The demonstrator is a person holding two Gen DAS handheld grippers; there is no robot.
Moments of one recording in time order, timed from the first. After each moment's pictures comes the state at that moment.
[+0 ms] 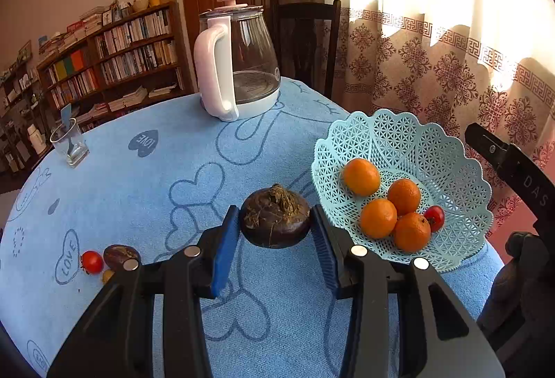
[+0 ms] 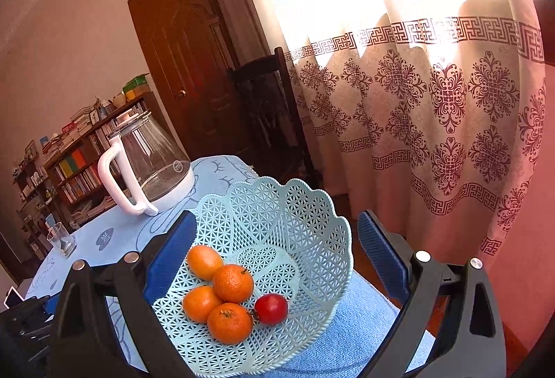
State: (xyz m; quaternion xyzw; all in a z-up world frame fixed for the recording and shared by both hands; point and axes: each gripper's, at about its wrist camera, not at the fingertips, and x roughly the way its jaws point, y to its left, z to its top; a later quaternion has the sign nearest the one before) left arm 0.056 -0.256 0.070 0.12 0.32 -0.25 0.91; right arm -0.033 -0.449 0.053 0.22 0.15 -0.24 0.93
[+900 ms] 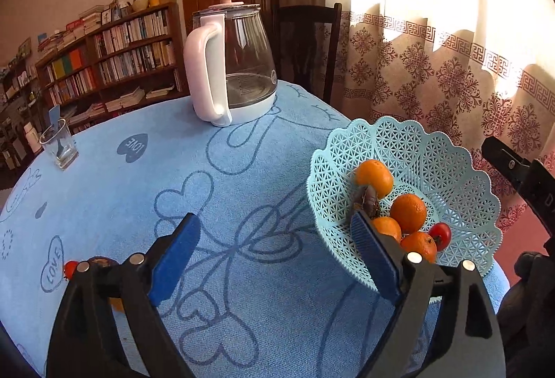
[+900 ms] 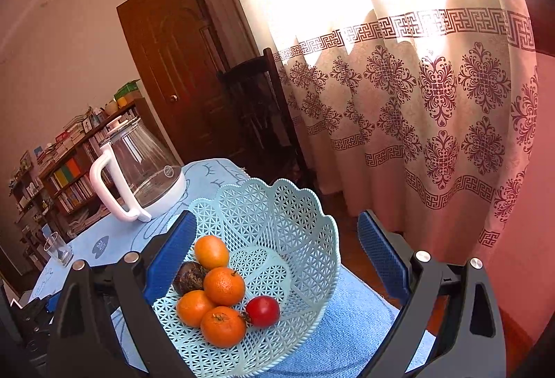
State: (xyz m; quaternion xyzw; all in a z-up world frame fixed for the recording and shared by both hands) left arm 0.073 -0.262 0.059 0.10 0.32 -0.25 0.91; right arm -0.036 -0.453 0.050 0.23 0.15 -0.25 0.93
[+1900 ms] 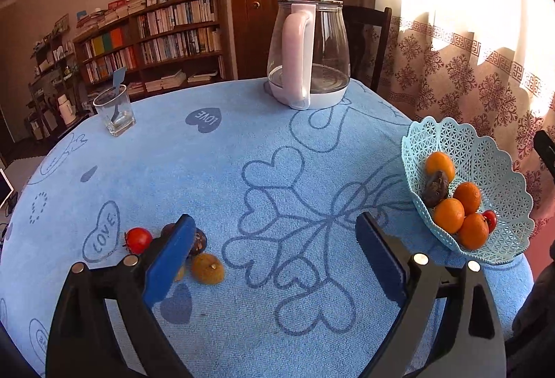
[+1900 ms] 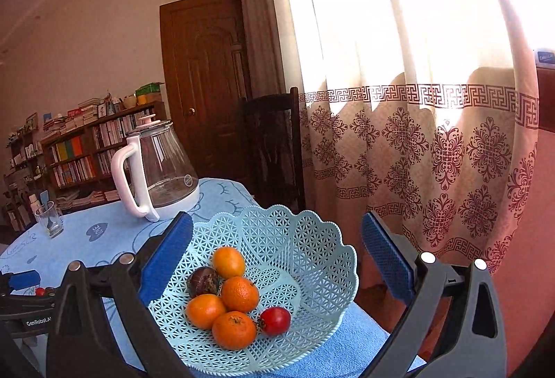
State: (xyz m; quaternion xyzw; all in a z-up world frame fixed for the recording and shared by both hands) left arm 0.079 -0.180 0.059 0.08 0.33 -0.17 0.93; right arm -0.042 -0.404 0.068 0.11 0.10 -0.25 0.96
